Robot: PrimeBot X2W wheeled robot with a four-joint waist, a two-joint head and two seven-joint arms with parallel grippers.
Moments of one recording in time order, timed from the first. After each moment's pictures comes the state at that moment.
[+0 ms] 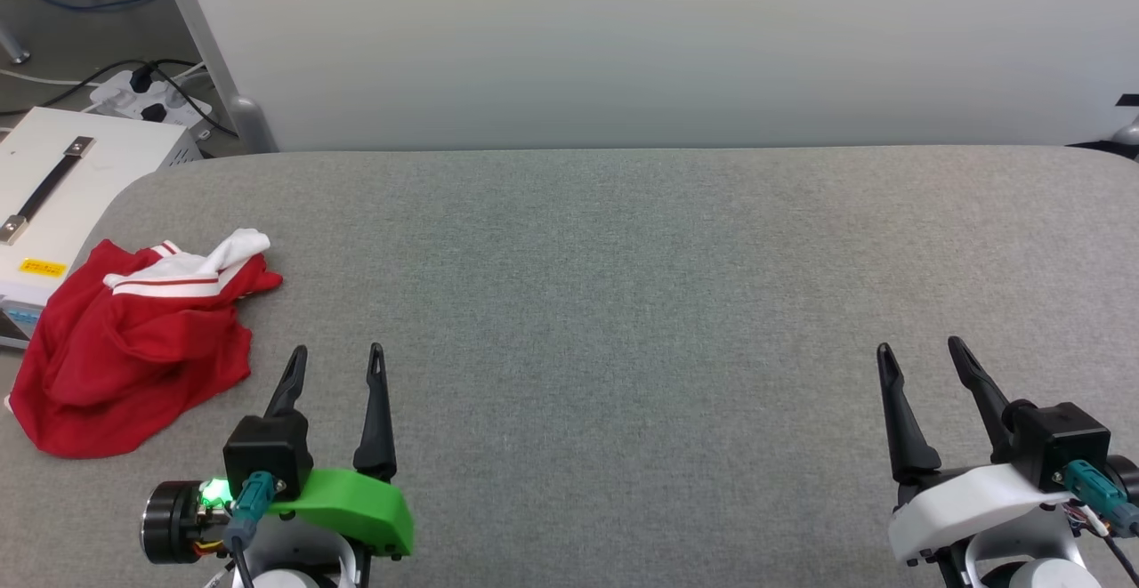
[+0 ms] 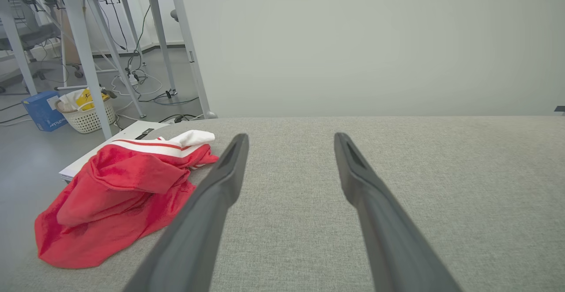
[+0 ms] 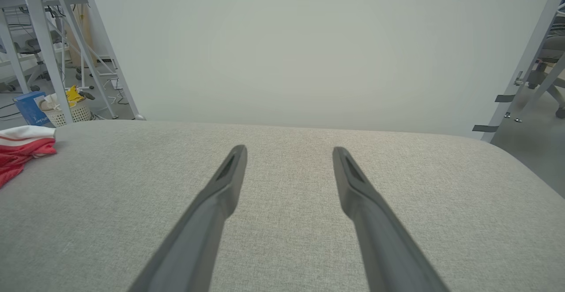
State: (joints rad) left arm 0.02 0.06 -0.02 -0.01 -0.04 0.02 -0.09; right arm 0.03 -0.05 -0.01 -0.04 0.10 0.13 -0.09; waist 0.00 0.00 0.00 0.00
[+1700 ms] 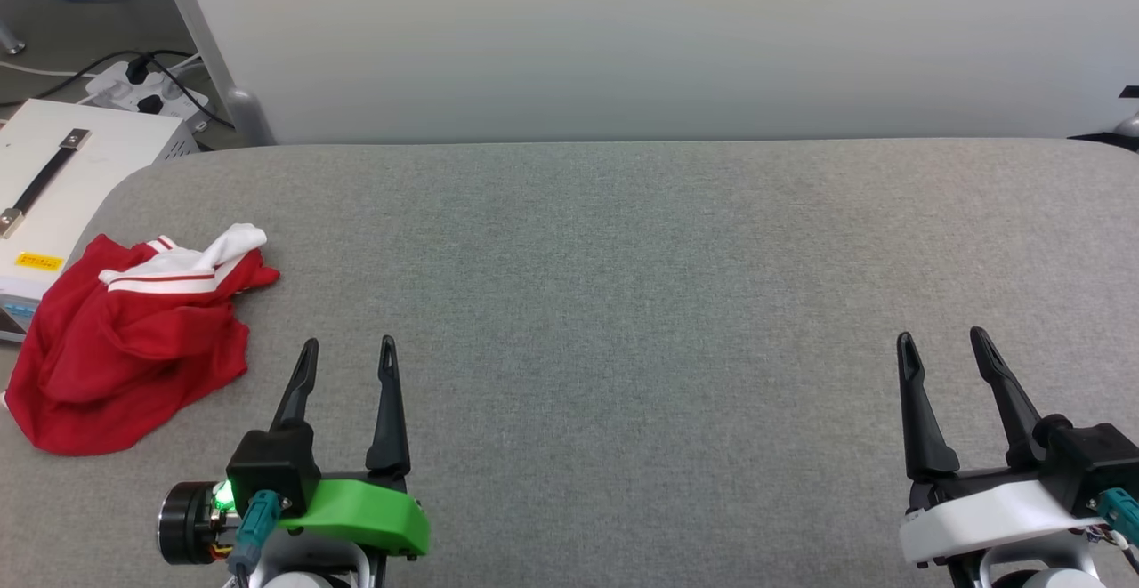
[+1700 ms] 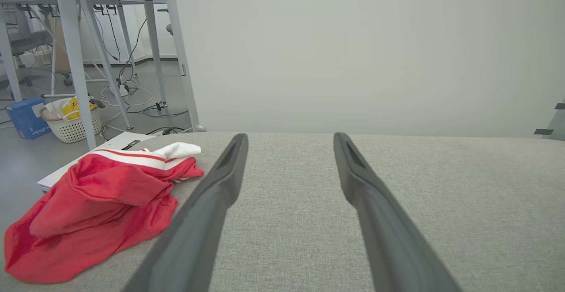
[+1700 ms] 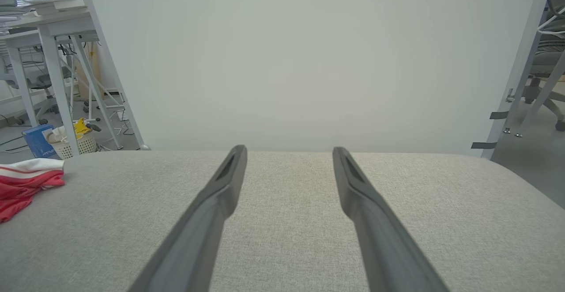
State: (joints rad) left arm 0.02 0.06 -0.06 0.00 -0.09 0.04 -0.19; right arm 0.06 -0.05 -0.01 -0.08 0.15 0.13 -0.20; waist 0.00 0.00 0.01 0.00
